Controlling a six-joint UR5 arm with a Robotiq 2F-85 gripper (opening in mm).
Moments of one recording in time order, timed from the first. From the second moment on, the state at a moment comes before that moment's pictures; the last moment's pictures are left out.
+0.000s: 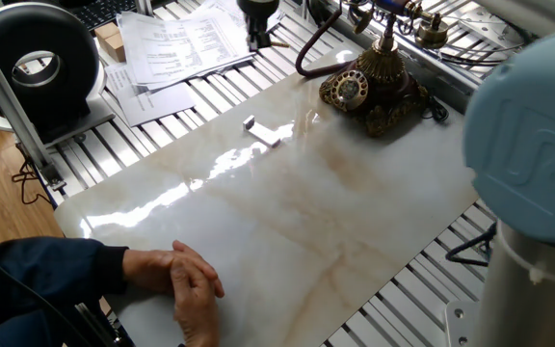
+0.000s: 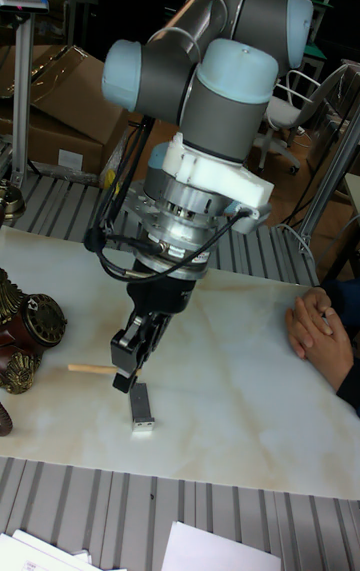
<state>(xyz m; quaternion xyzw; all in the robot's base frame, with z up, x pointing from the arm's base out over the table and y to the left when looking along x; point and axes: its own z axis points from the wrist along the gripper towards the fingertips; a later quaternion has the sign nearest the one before) 0.702 -0.053 0.160 -0.53 0.84 -0.12 0.10</state>
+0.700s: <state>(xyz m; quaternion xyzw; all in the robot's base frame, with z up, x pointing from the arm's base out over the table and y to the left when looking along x) 0.642 -0.095 0.150 -0.51 0.85 -0.07 0.12</state>
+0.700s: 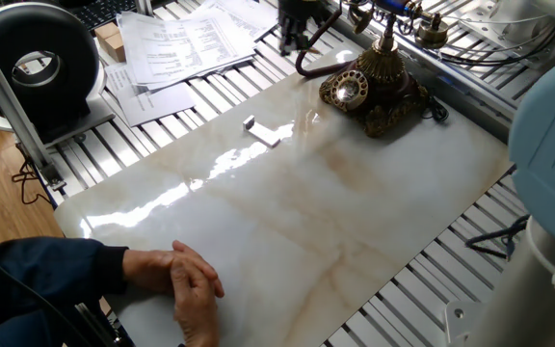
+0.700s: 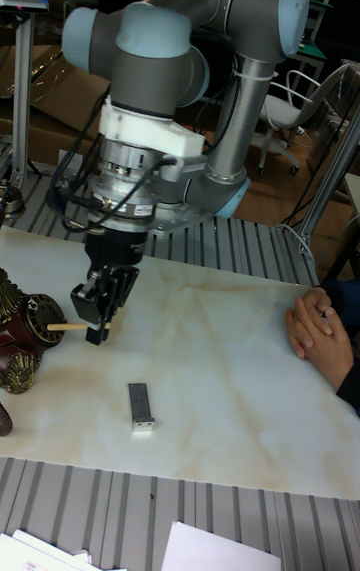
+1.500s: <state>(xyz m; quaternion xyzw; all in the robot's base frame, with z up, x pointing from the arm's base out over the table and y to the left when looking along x) 0.621 -0.116 0.144 -0.51 0.85 -0.07 0.10</state>
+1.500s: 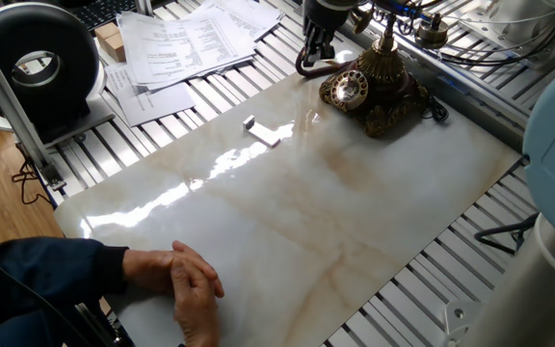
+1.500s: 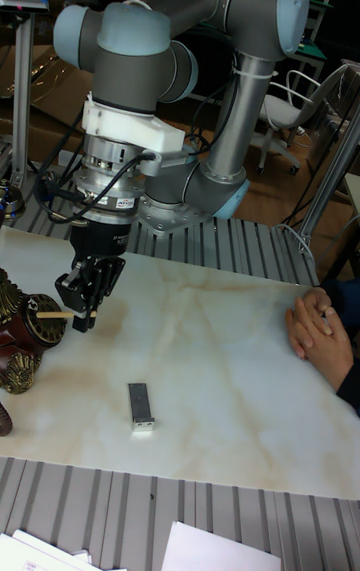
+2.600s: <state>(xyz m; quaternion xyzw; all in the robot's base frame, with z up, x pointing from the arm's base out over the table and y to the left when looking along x) 0.606 -0.120 0.143 -0.55 0.83 -0.07 0.08</state>
